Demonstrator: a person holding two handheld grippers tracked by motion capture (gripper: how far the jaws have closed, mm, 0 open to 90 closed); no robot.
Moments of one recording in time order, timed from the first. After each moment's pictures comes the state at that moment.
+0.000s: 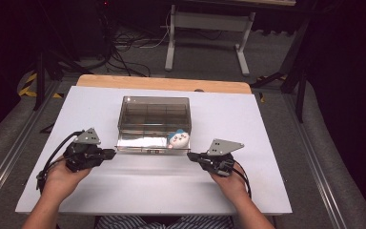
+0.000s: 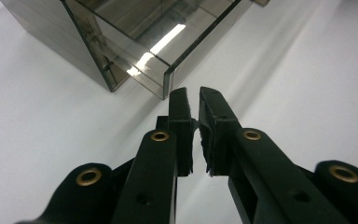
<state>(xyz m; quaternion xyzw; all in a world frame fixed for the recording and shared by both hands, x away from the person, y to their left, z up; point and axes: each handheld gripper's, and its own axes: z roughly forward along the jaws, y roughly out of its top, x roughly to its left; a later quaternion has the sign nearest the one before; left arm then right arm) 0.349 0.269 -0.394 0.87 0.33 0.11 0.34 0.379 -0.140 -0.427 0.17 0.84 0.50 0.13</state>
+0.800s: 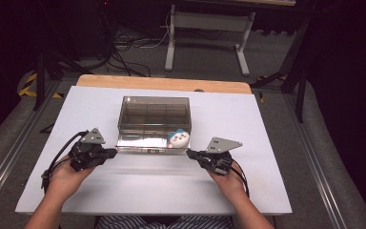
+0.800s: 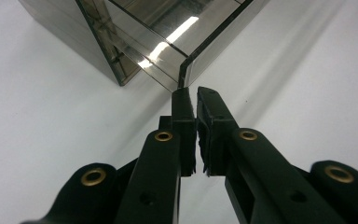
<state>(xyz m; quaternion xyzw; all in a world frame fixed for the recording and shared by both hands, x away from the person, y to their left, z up) 0.356 0.263 -0.402 0.87 0.35 0.13 0.33 0.382 -0.135 -0.428 0.19 0.83 0.50 0.13</state>
